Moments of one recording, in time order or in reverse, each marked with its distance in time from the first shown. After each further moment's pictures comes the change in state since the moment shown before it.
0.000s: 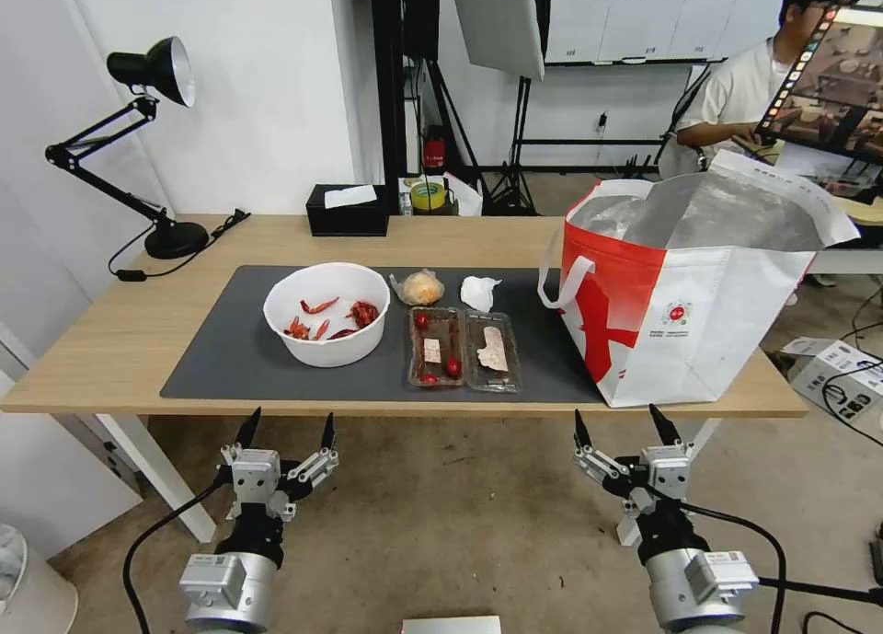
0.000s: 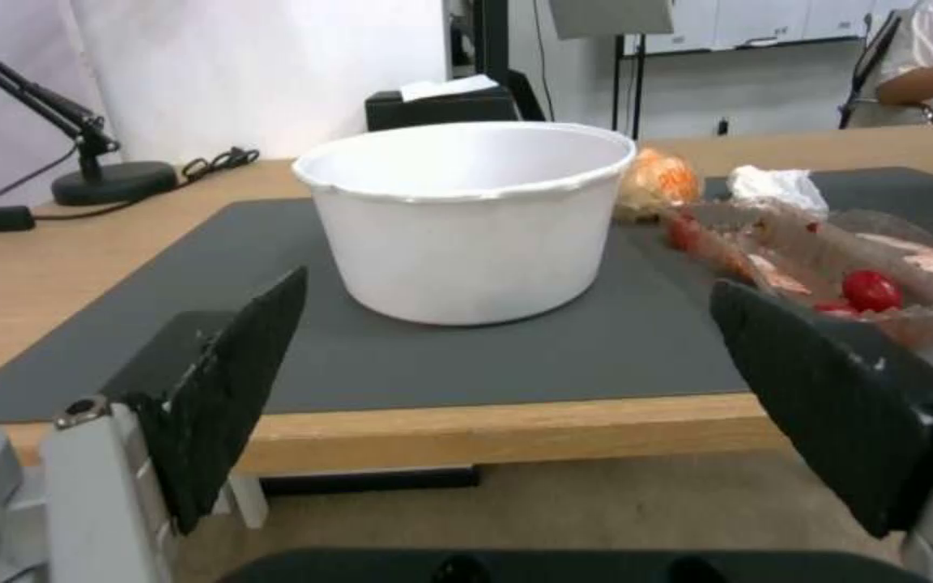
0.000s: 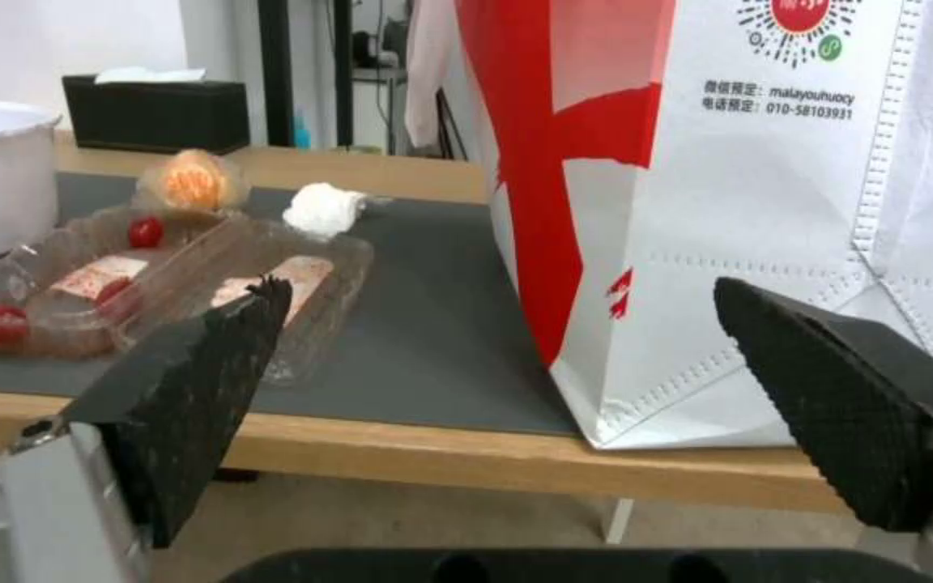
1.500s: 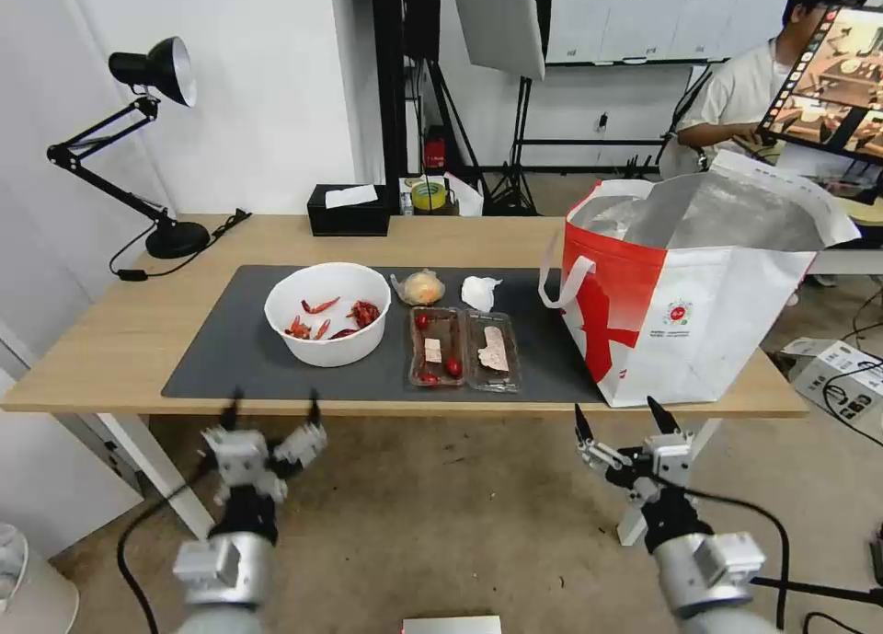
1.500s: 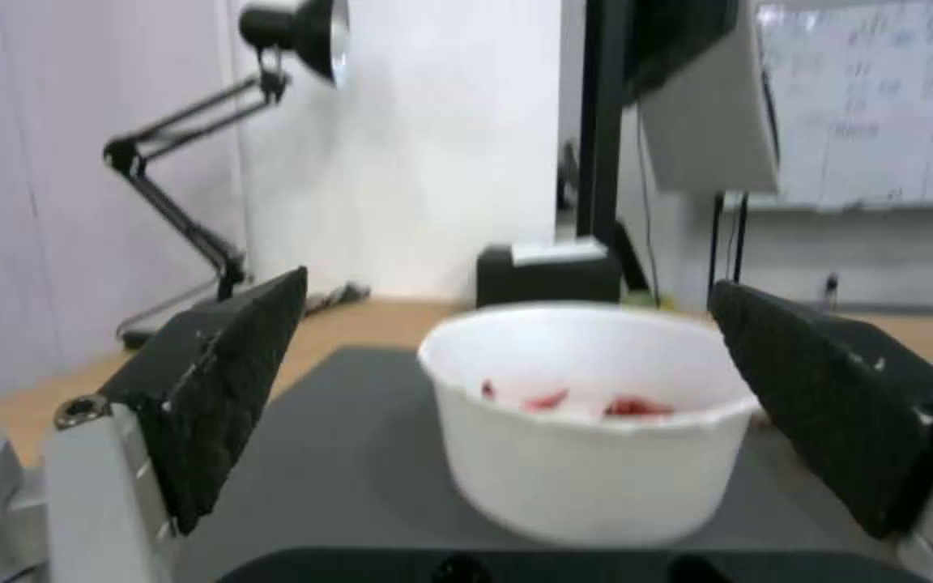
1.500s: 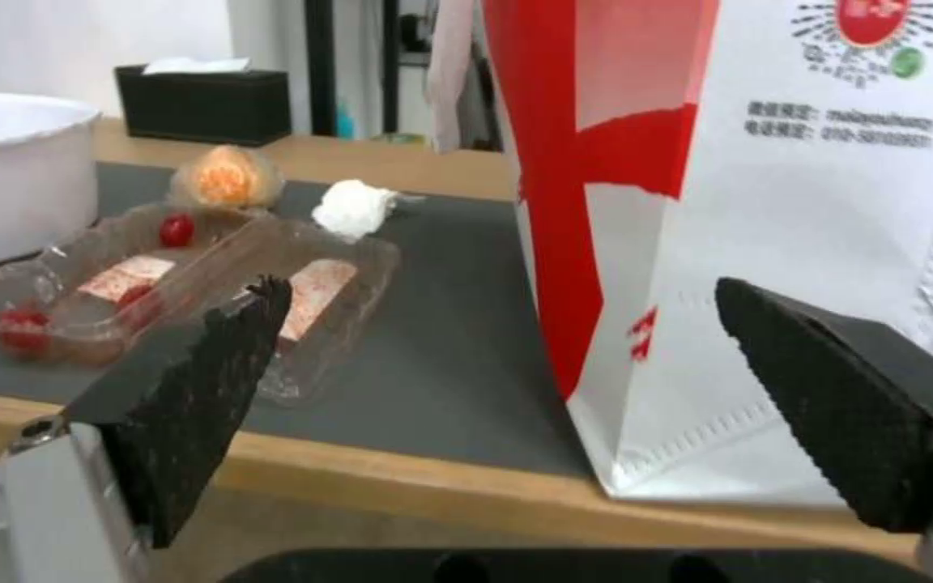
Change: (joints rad) left arm -0.133 -0.025 0.010 0.031 0.009 -0.140 -0.167; right arm 0.104 -0.243 0.047 0.007 0.233 -0.151 0.001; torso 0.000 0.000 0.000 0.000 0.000
